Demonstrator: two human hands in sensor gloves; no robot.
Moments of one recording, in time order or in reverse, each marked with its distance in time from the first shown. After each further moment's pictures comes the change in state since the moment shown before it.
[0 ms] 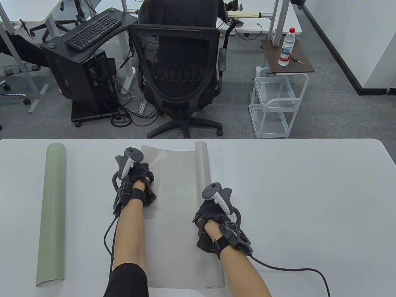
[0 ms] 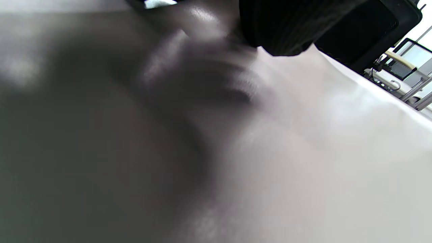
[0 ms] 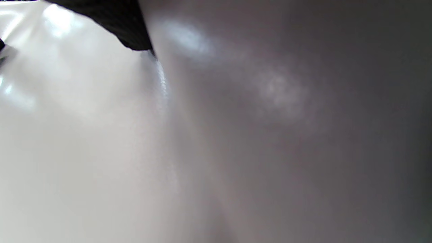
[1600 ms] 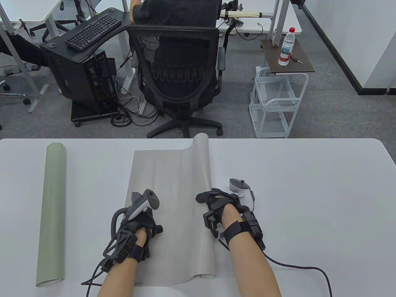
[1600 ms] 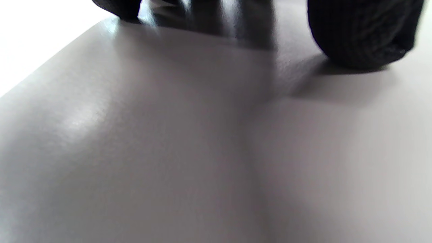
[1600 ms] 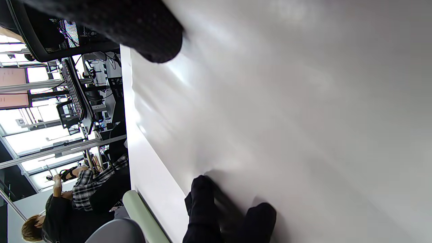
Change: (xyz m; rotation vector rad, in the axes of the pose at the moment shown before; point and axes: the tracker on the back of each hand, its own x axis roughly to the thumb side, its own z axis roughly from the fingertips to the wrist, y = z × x) left_hand -0.029 -0.056 0.150 -0.237 -0.028 -0.459; right_hand -0.031 -0.030 -0.024 0.403 -0.171 -0.888
